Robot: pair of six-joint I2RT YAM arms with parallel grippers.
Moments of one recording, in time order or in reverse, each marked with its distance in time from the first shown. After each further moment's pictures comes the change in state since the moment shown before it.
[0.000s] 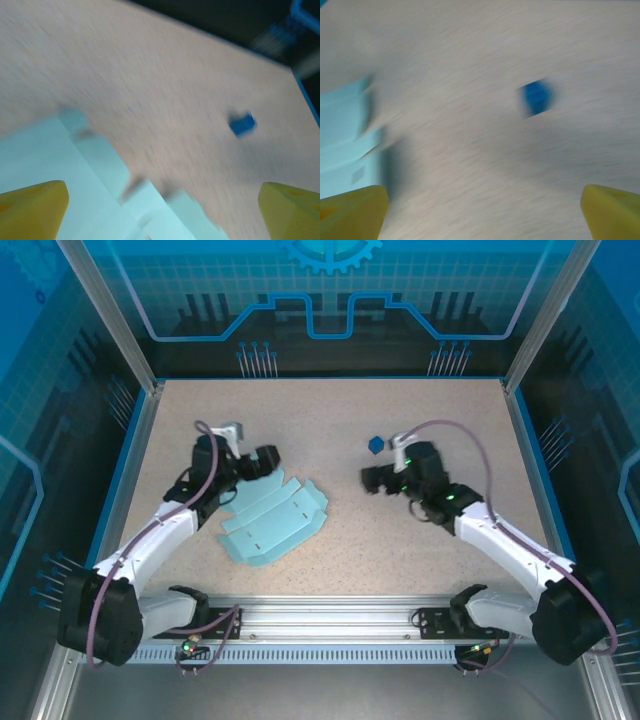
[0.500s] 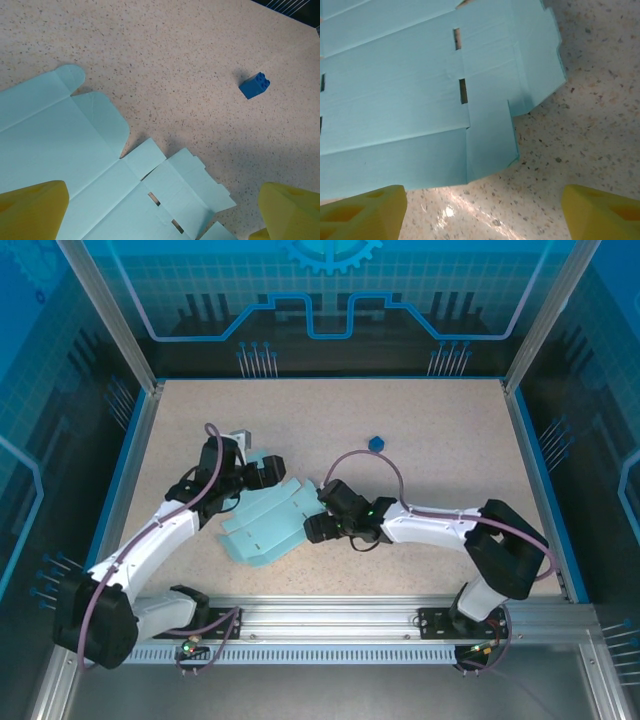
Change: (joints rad) left arm -0.042 -0.027 0.050 -0.182 -0.055 0.000; right arm 0.366 0.441 0.113 0.008 0.016 0.303
